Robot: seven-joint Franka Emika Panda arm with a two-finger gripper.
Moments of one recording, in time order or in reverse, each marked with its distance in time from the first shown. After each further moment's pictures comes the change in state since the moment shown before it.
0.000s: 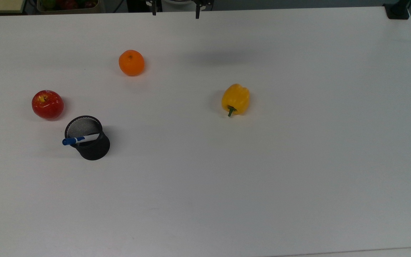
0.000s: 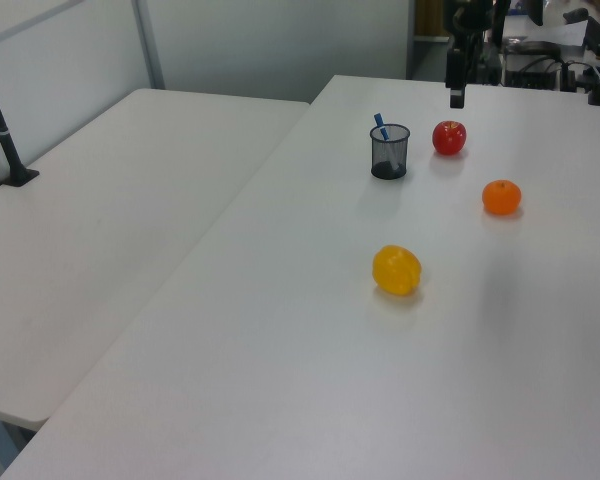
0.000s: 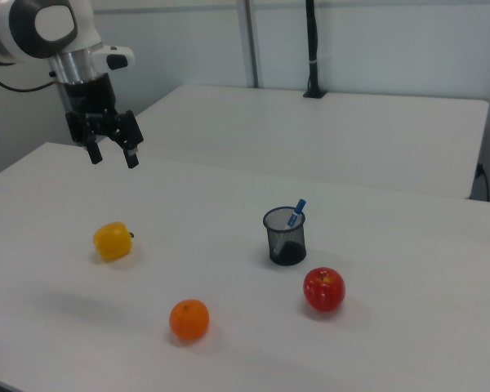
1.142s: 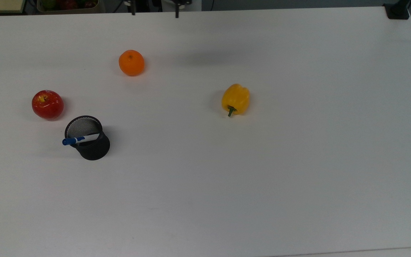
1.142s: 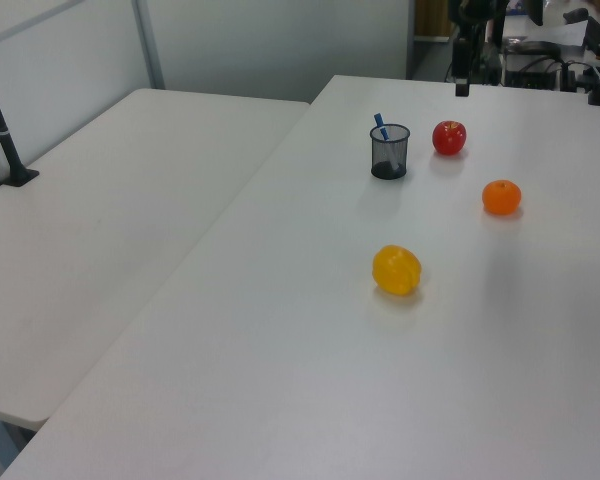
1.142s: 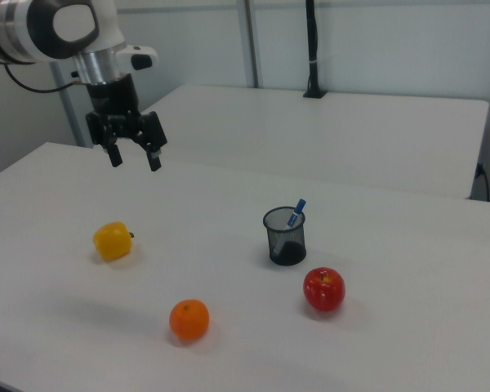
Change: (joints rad) arm -0.080 0.000 -0.012 0.005 0.001 0.000 -0.109
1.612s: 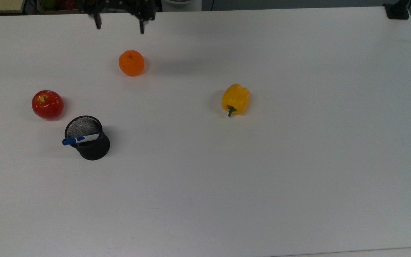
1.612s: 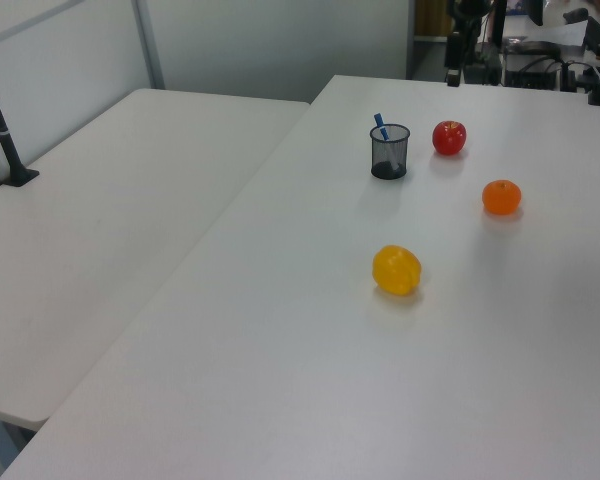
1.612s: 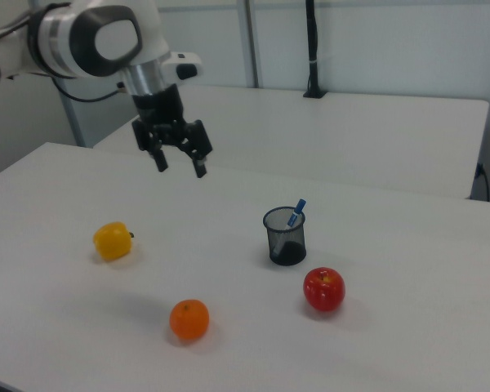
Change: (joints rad) arm -0.121 0.059 -0.008 -0.001 0.002 0.157 -0.055
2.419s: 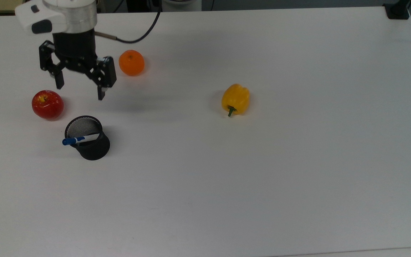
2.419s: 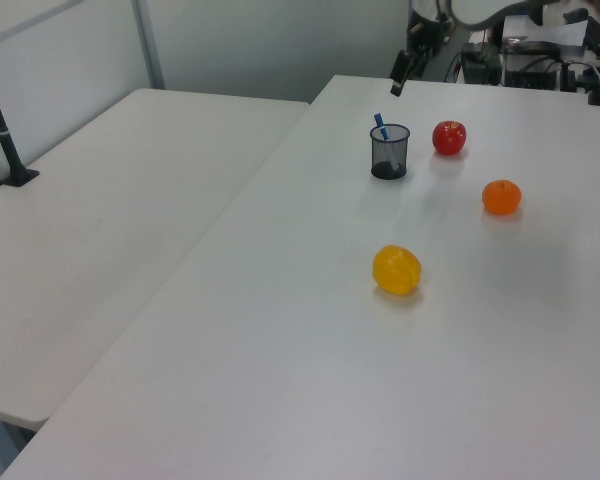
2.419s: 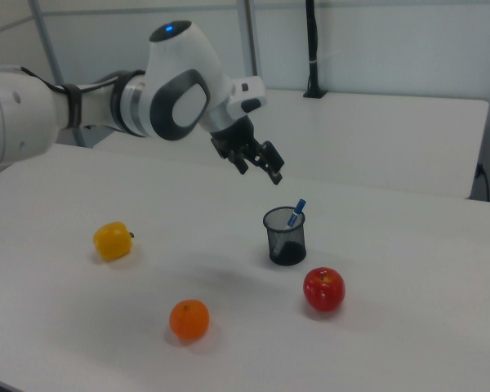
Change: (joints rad) arm -0.103 0.203 -0.002 -0.001 0.000 0.526 0.113
